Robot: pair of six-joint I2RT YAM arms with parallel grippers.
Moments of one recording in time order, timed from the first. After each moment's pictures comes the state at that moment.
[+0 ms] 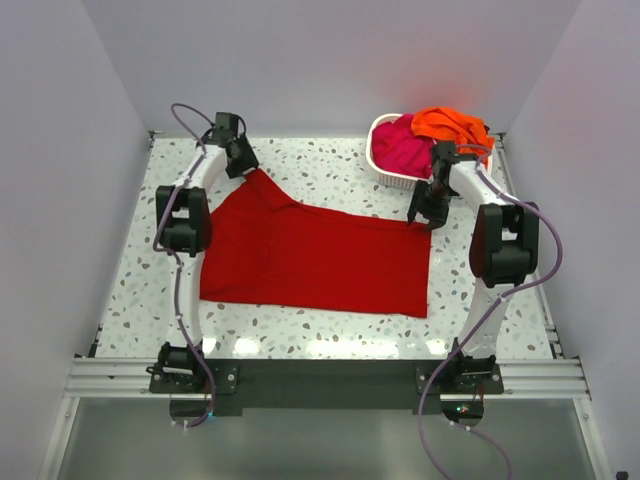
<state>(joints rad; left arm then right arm) -0.08 2.50 2.18 -0.58 -0.01 -0.55 0.06 2.01 1.59 -0.95 -0.08 0.40</state>
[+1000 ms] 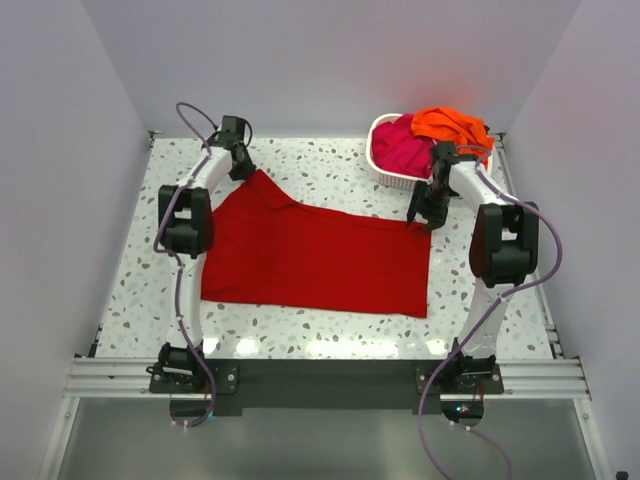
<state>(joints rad) -0.11 2.46 2.12 -0.59 -0.14 -0.52 0.06 2.01 1.58 -0.94 -0.09 0.40</state>
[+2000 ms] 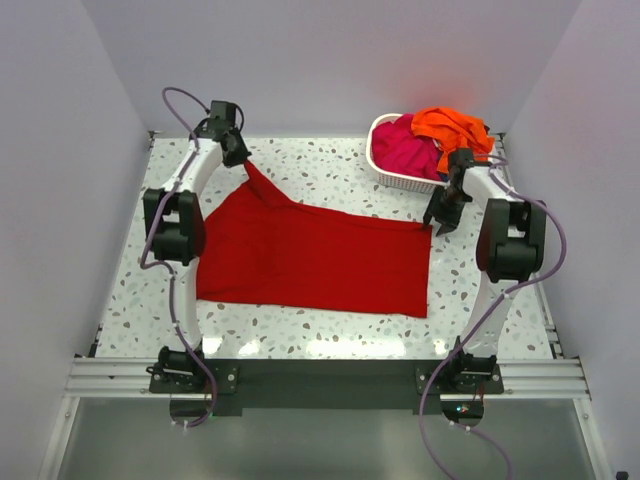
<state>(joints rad) -0.10 2.31 2.08 -0.62 -0.09 -0.49 -0.05 2.04 1.54 -0.87 -0.06 0.41</state>
